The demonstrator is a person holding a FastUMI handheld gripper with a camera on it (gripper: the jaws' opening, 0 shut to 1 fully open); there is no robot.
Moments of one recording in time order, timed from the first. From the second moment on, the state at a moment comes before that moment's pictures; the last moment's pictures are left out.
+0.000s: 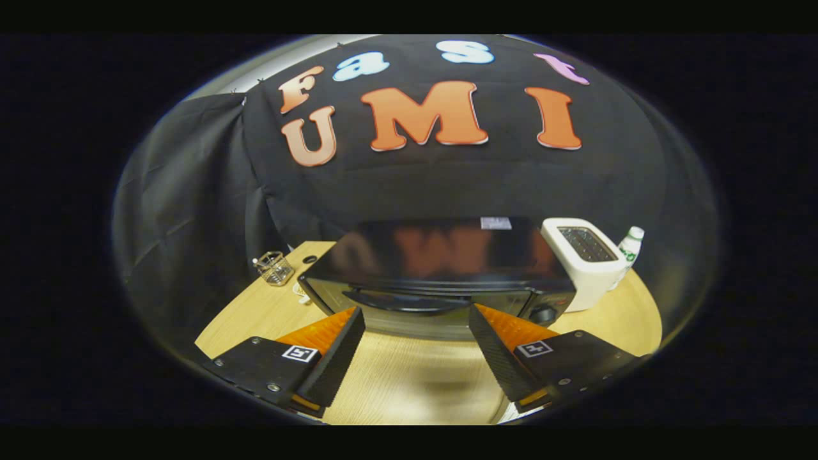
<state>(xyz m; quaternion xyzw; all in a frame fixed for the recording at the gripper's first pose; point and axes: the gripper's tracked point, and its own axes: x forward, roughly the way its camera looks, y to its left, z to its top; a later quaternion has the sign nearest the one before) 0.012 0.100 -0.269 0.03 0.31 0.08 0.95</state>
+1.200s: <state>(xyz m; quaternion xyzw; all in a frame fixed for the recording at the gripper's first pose) -0.004 0.001 0.048 -0.07 -0.03 0.03 1.00</state>
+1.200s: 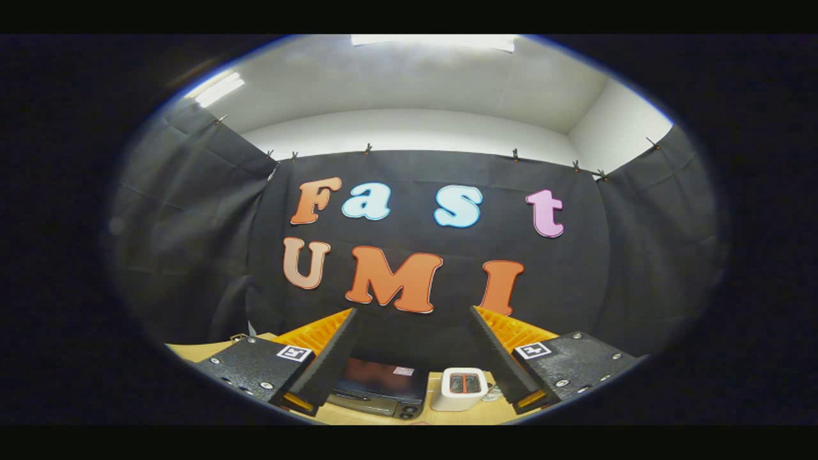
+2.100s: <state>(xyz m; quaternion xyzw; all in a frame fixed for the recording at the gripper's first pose) -0.006 0.007 0.061 -0.06 -0.04 0.04 1.00</state>
